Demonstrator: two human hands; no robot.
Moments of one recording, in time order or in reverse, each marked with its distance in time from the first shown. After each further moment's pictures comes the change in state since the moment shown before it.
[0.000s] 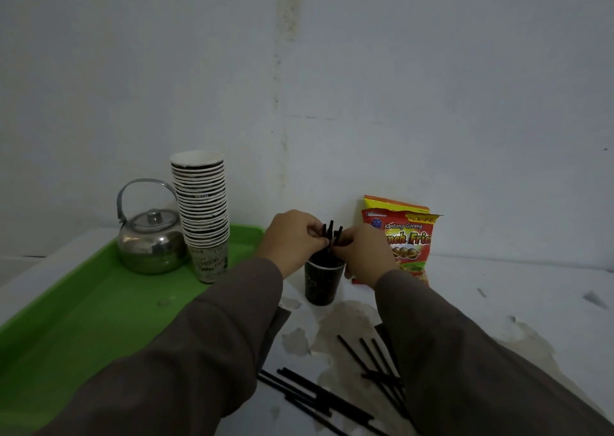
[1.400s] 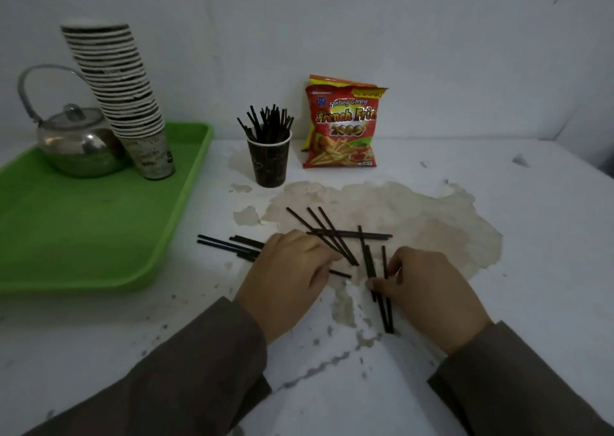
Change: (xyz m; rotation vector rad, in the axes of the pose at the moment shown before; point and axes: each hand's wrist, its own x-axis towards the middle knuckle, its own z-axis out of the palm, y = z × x) left_hand -0.193 0.027 0.074 0.215 -0.256 0.394; right_hand -0.224 0.088 -0.029 -0.394 -0.099 0.306
